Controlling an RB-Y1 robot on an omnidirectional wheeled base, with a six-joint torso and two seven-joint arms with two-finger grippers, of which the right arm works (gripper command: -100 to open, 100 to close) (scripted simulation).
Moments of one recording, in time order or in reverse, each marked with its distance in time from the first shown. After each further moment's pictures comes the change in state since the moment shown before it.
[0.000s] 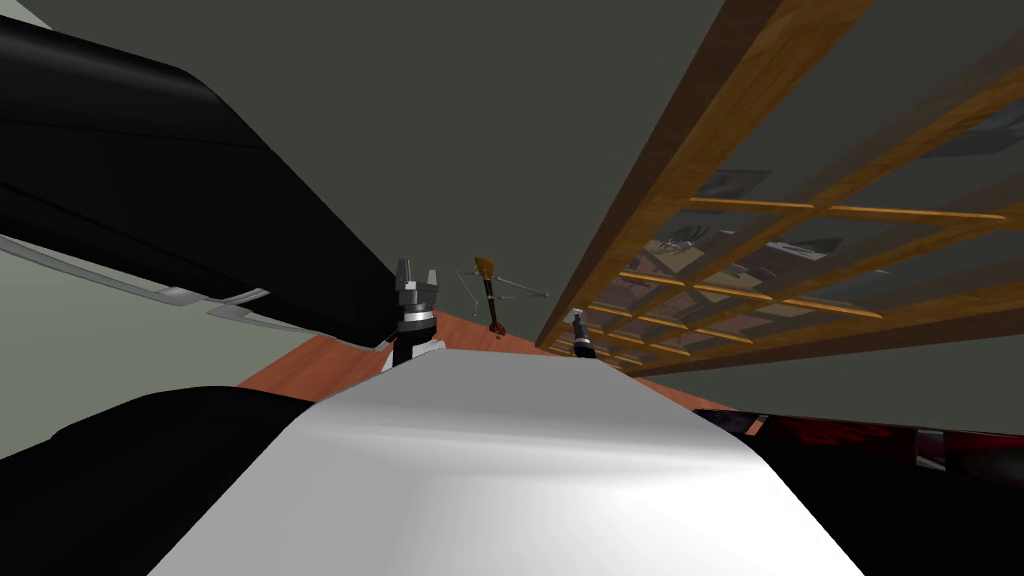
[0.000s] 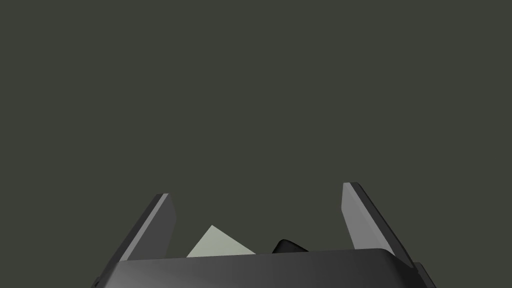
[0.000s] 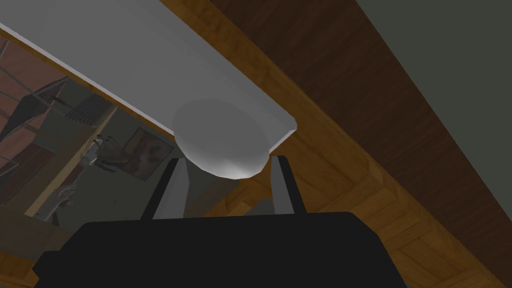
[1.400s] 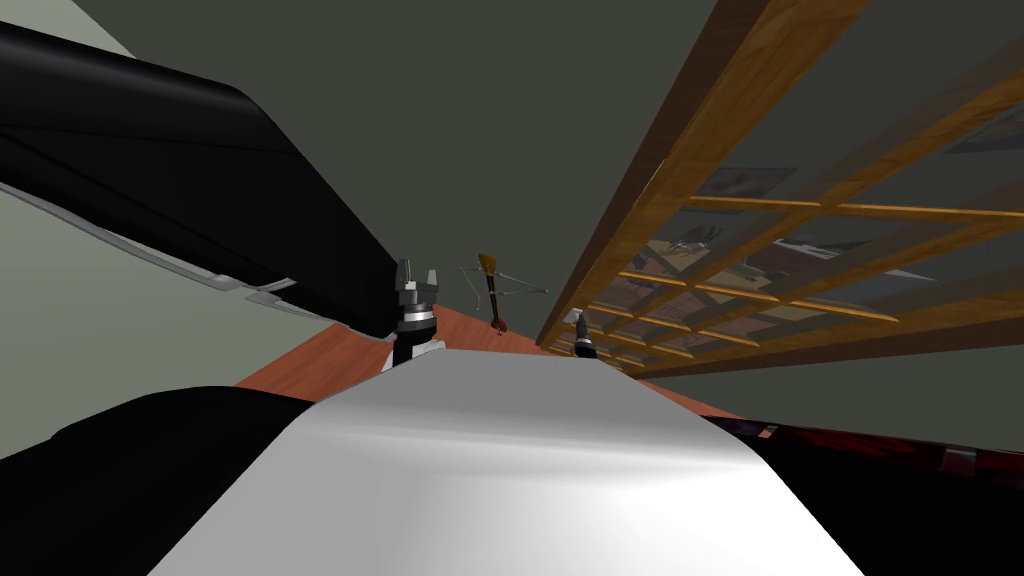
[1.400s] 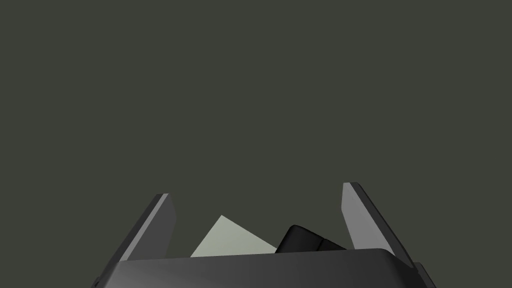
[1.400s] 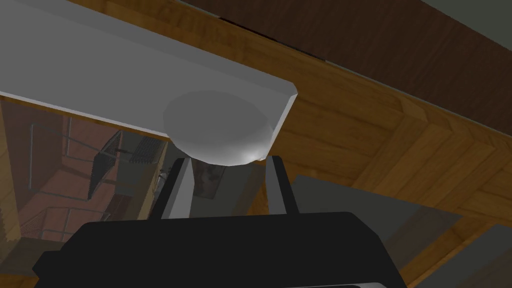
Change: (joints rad) arm 0.009 -0.019 0.061 -0.007 -0.106 0.007 -0.334
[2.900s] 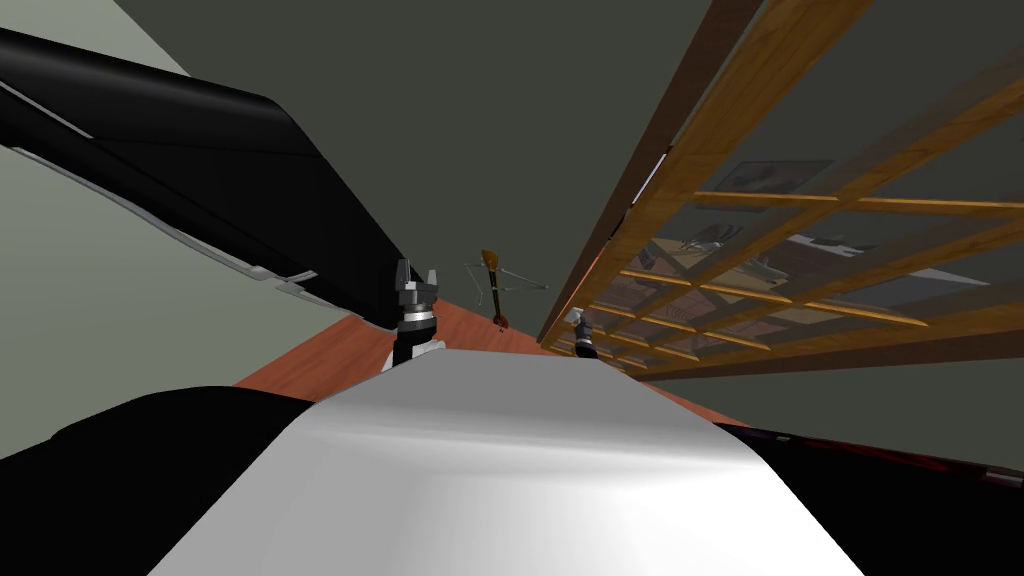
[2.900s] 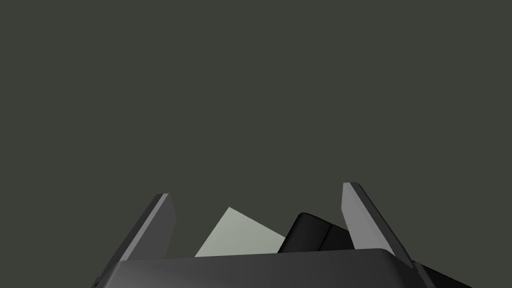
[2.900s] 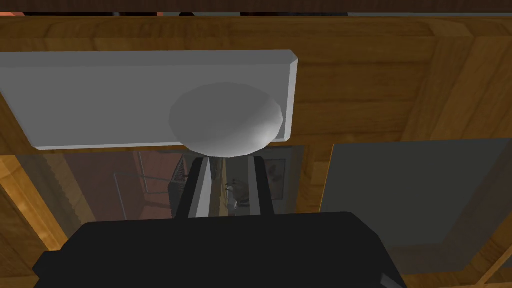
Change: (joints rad) arm 0.002 -0.015 0.060 0.005 -0.102 0.013 -0.315
